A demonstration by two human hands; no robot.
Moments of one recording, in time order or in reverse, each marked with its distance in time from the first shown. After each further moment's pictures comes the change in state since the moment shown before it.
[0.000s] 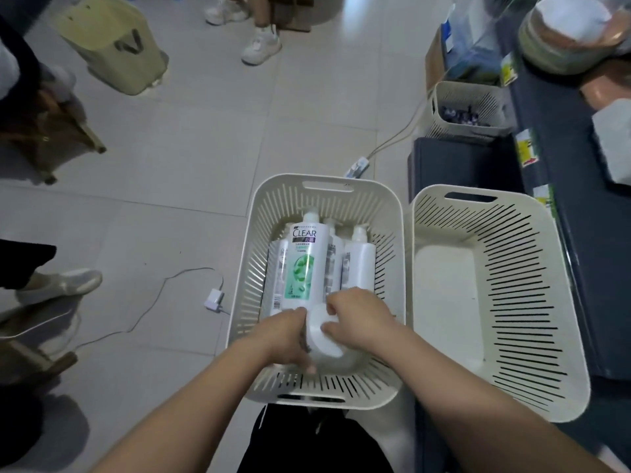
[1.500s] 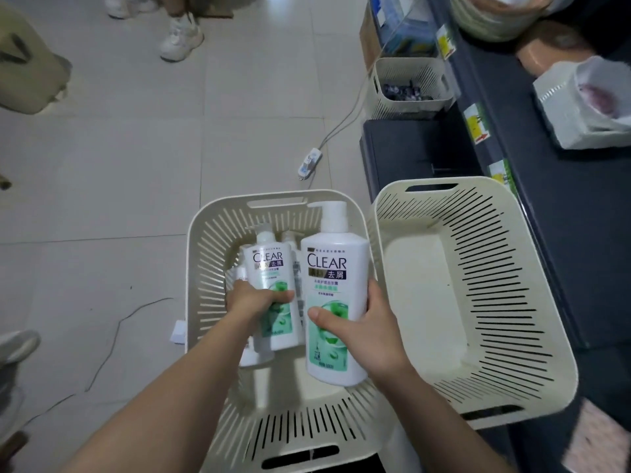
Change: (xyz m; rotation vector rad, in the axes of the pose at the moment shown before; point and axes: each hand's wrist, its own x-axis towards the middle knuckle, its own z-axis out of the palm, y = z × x) left_hand 0.117 -0.009 -0.051 -0.975 0.317 -0.365; right_hand -0.002 0.031 0.011 1.305 0.508 0.441
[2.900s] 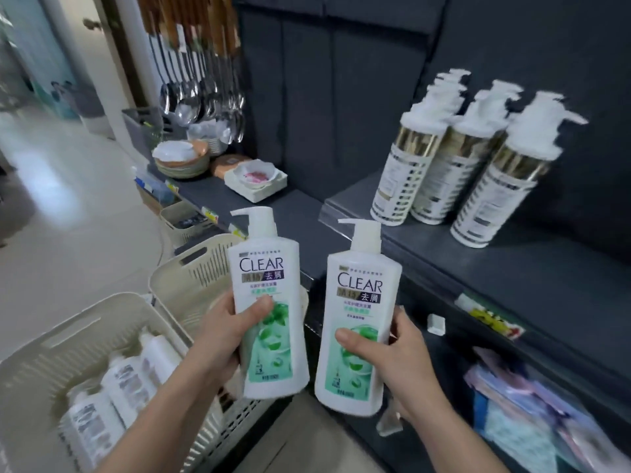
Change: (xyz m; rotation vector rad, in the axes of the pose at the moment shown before) left_hand -0.383 -0.006 0.111 0.021 -0.969 0.669; right_hand -0.336 0.097 -0.201 0.586 0.677 -0.211
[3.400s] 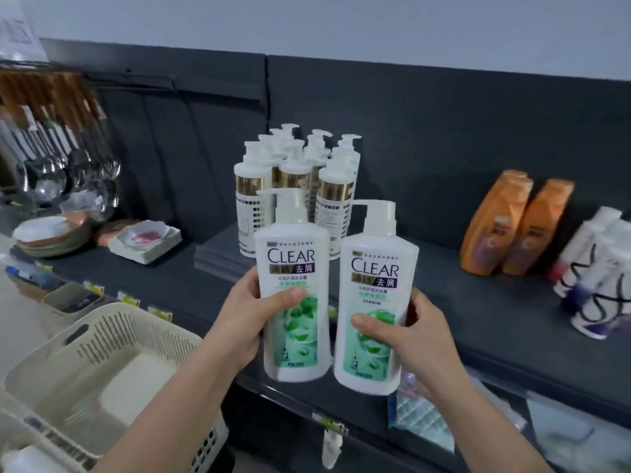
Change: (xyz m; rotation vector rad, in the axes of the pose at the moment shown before) left_hand -0.018 0.013 0.220 0.087 -0.381 0.150; right_hand -0.067 -0.044 -0.186 0.002 0.370 -0.209
